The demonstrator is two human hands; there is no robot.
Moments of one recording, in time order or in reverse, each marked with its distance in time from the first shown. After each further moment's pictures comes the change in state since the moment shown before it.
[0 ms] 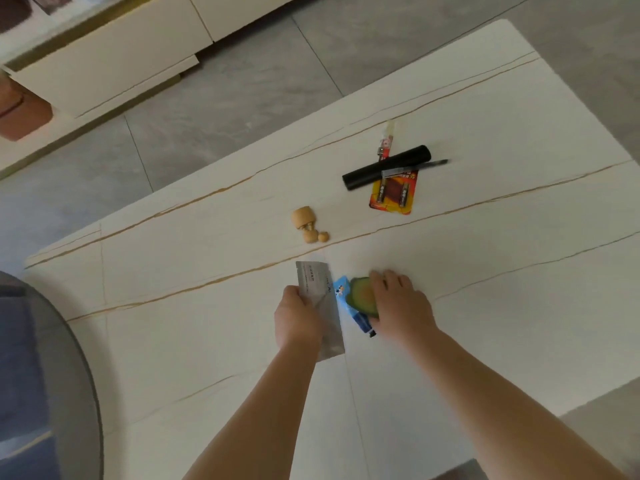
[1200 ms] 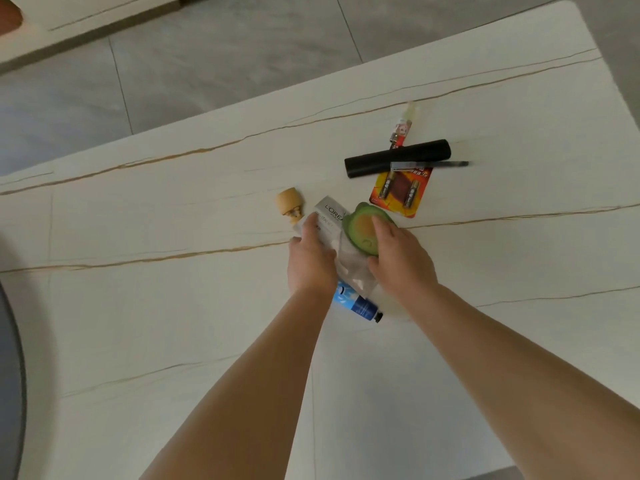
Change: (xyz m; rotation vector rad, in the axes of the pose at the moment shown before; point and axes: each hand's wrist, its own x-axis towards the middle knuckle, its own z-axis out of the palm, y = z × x) left_hand 0.061 0.053 0.058 -0.077 -0.002 0.166; right_hand 0.075 0.028 -0.045 0.165 0.138 -0.047
